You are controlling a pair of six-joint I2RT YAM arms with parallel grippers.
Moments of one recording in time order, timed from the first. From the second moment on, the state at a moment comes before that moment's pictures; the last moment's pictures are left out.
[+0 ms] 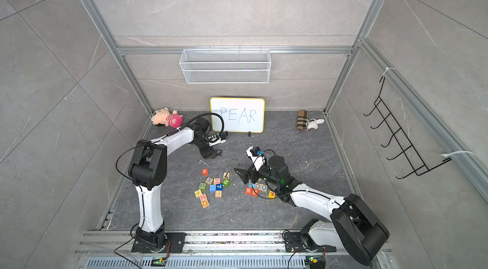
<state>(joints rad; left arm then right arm) -0.36 2.05 1.53 -0.78 0.22 0.78 0.63 1.27 0.46 0.56 -0.33 0.08</state>
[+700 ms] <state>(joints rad) -0.28 2.00 1.44 -0.63 0.34 0.51 0.63 1.26 0.46 0.56 -0.33 0.08</state>
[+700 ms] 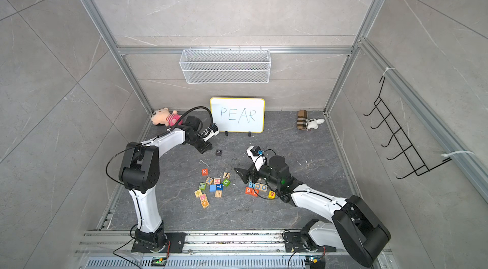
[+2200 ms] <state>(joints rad) -0.40 2.06 1.44 -0.68 0.14 0.36 0.63 1.26 0.46 0.56 -0.34 0.09</state>
